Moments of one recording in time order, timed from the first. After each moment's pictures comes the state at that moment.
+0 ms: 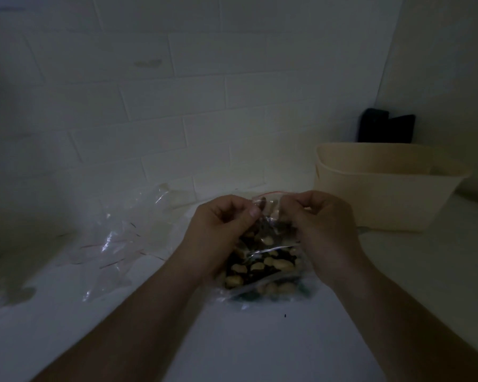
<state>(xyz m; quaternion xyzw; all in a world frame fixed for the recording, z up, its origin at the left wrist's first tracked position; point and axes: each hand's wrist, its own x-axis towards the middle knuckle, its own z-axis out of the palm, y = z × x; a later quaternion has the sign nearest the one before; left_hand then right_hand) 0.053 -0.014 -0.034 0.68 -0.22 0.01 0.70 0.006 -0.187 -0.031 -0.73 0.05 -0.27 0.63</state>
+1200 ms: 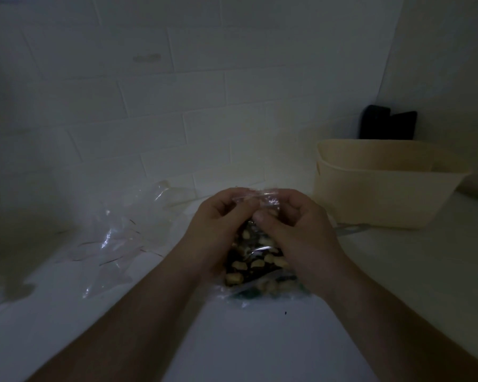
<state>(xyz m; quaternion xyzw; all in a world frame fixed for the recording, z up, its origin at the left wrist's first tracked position) 0.046 -0.019 -0.026 0.59 -0.19 -0.08 0.78 -0.004 -0.166 -0.034 -0.69 -0.04 -0.17 0.70</state>
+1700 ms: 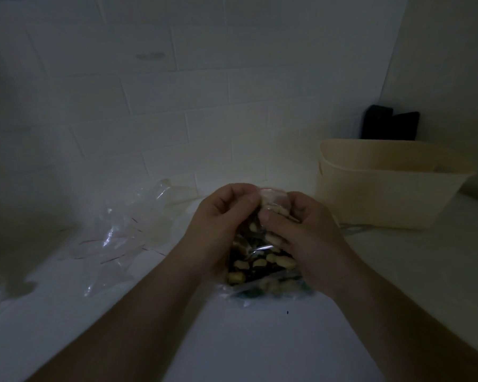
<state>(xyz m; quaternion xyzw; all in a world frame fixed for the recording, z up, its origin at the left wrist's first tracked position) 0.047 -0.018 -0.026 0.58 -0.17 -0.08 0.79 0.000 -0.173 -0.038 -0.66 -0.02 -0.13 0.74</state>
